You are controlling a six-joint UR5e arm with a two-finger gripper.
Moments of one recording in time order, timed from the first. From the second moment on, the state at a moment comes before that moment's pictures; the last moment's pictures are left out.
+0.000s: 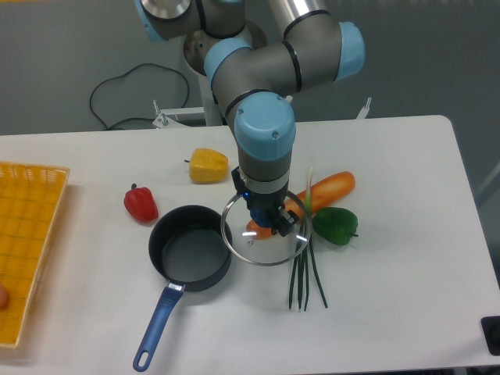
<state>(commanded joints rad) 2.42 -1.90 -1.50 -1.33 1.58 1.22</state>
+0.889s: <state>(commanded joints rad) 2.44 -1.88 -1.50 -1.33 1.59 1.21</state>
